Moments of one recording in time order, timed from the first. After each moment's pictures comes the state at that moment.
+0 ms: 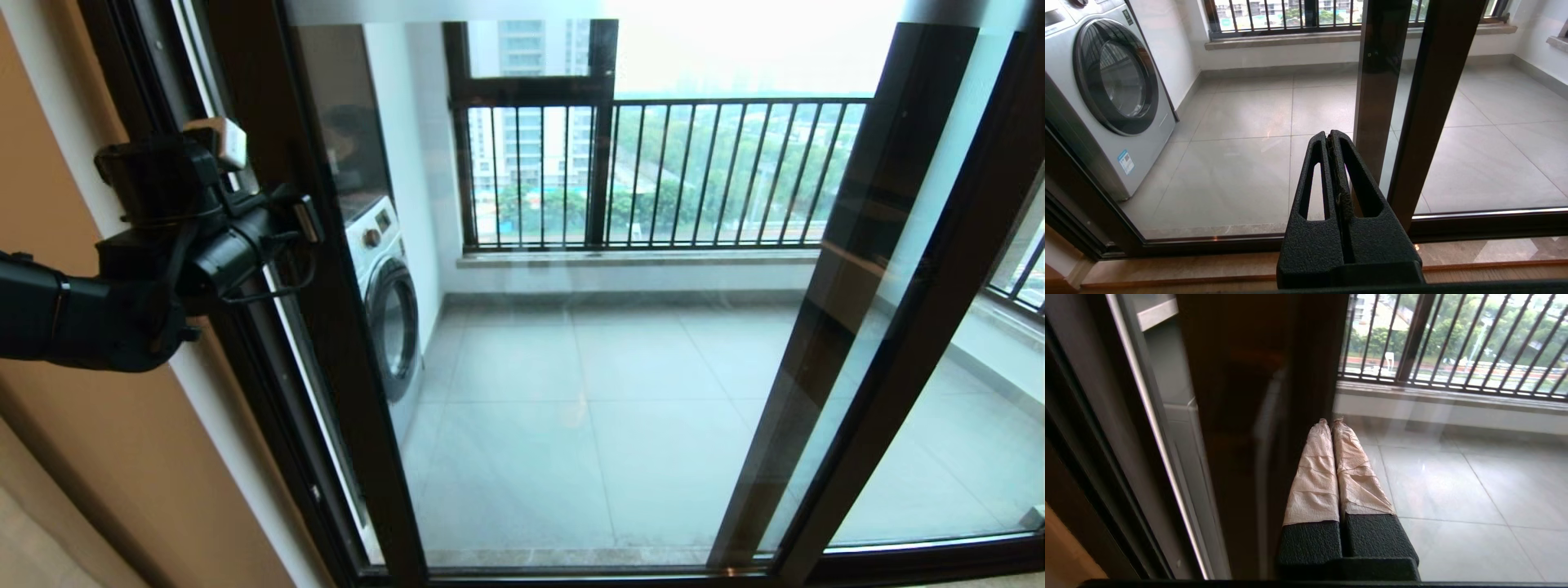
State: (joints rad) left arm -0.12 1.83 -1.16 -0.75 0.14 -0.09; right arm 0.00 0.00 0.00 0.01 0.01 0.01
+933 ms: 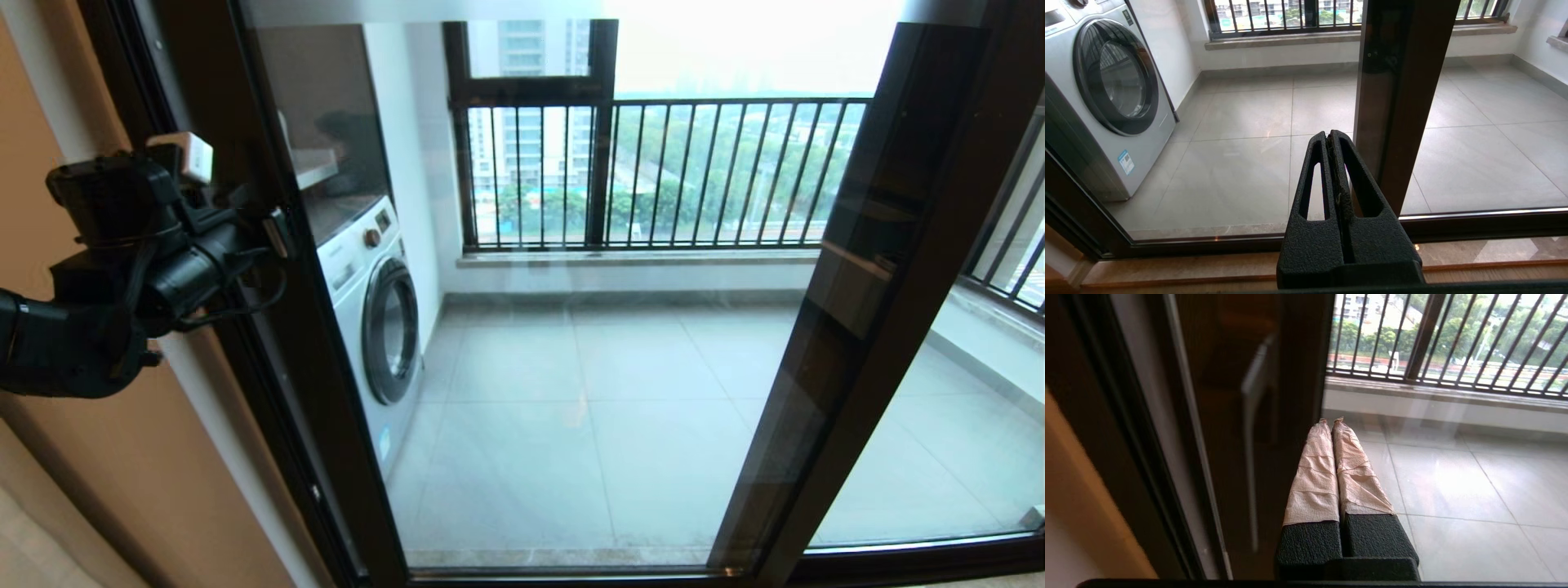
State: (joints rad) left arm -0.03 1.79 -1.05 -0.80 0.06 -0.09; right arm 0.00 0.00 0.00 0.01 0.01 0.01
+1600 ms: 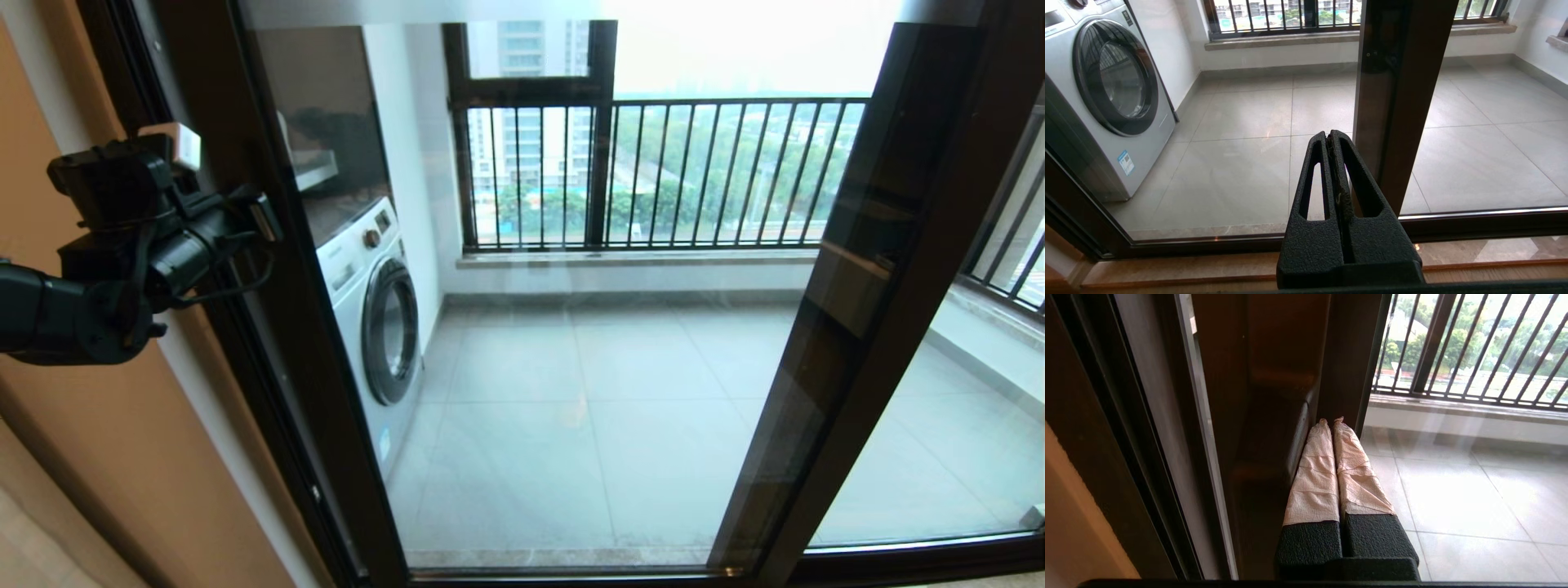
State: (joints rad) left arm 0.07 1.90 -1.20 -0.79 0.03 -0.09; right arm 0.00 0.00 0.00 0.01 0.01 0.01
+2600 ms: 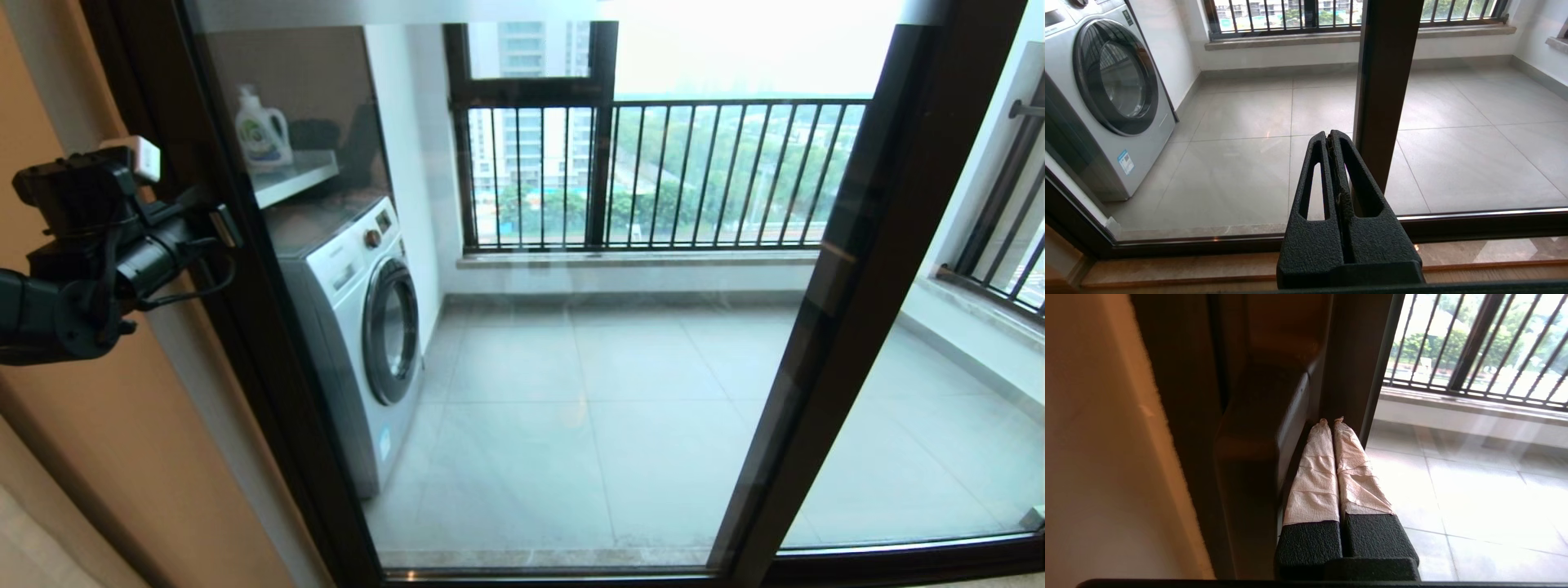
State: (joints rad) left arm 0.17 1.94 -1.24 -0.76 0.01 -0.09; right arm 0.00 0.00 0.00 0.01 0.01 0.01
